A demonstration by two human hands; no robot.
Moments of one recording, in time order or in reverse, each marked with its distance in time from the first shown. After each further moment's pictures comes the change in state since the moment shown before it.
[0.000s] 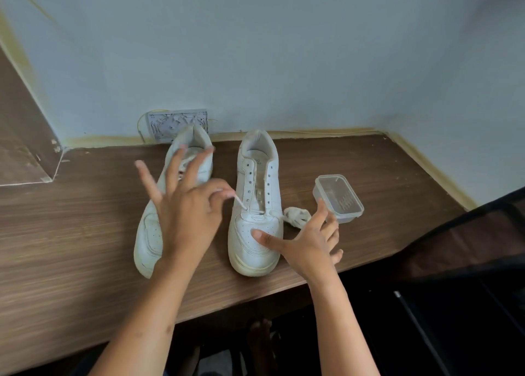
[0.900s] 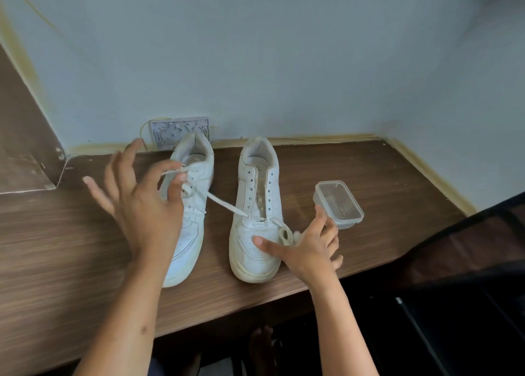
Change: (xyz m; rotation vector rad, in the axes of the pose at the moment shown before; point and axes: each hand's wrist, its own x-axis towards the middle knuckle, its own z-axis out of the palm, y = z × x) left_hand 0.008 -0.030 -0.017 -0.029 0.212 -0.279; right_hand 0.003 -0.001 0.000 -0.006 -0.029 0.018
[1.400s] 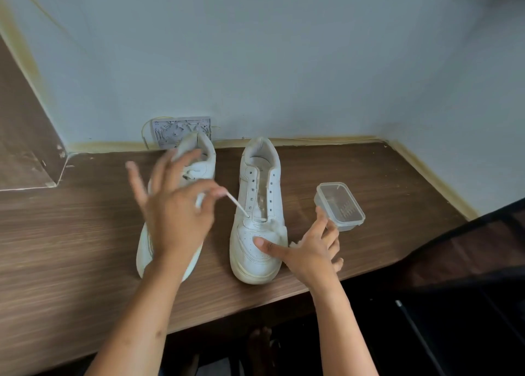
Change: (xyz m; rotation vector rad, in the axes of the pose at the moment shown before) left_hand -0.007 0.015 0.007 -0.027 -0.101 0.249; right_hand 0.000 0.000 0.000 -0.013 -0.006 0.011
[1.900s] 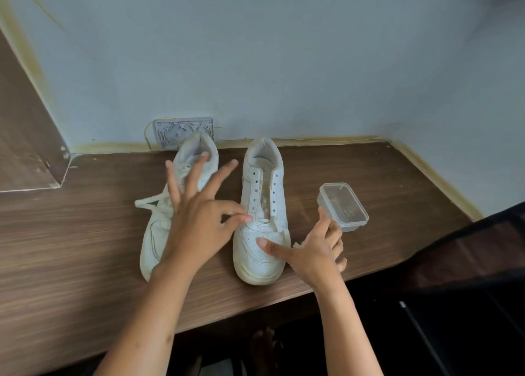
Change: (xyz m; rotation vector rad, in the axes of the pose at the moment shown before) left_hand -0.005 0.012 0.005 -0.066 -0.323 0.212; right_hand 0.001 0.000 0.000 -0.007 0.010 -0.004
